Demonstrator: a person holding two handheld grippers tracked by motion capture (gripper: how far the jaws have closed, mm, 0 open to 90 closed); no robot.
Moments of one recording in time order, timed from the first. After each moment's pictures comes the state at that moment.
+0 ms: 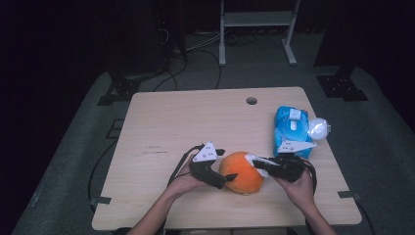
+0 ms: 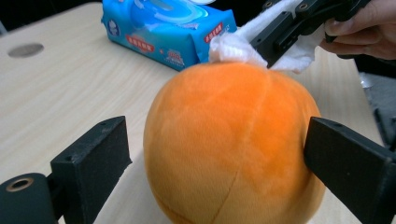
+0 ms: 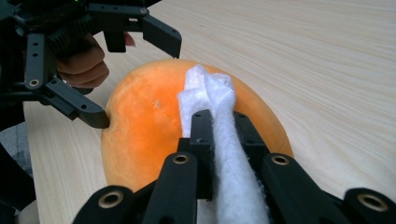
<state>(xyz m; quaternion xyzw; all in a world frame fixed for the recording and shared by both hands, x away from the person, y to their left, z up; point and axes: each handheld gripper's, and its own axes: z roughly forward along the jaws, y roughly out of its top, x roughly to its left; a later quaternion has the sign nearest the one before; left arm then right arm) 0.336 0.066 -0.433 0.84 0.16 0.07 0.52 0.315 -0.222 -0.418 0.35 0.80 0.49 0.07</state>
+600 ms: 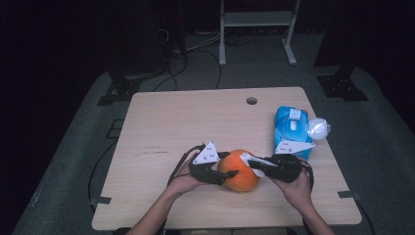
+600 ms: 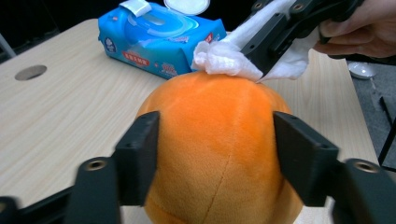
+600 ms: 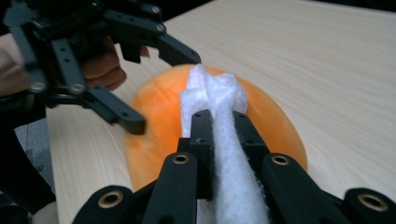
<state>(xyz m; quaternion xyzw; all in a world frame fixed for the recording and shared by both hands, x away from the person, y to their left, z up) 0.326 0.064 -0.416 0.84 0.13 0.10 0.52 0.308 -0.210 -0.407 0.31 0.80 0.51 0.07</state>
